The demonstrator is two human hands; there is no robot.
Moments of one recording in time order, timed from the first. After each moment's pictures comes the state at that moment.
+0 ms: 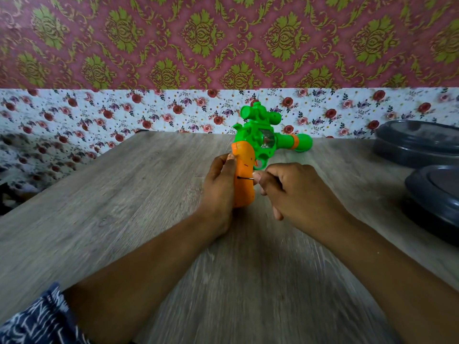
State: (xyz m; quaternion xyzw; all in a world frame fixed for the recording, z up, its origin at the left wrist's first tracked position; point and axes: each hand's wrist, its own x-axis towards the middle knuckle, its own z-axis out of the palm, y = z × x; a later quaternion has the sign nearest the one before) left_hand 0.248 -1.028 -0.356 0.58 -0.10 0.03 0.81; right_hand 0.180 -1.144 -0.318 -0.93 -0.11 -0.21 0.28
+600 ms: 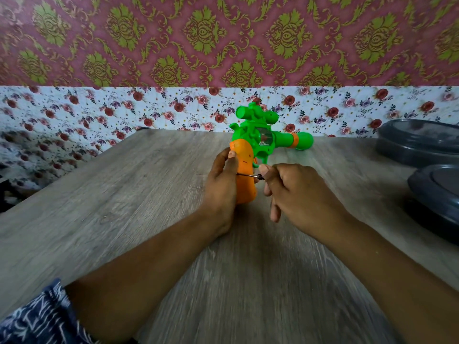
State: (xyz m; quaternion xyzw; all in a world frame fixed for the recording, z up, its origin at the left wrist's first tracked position) left_hand 0.248 -1.029 -0.359 0.60 -0.11 0.03 0.79; right_hand 0.177 -1.141 -0.315 -0.94 -0.08 -0.18 0.28
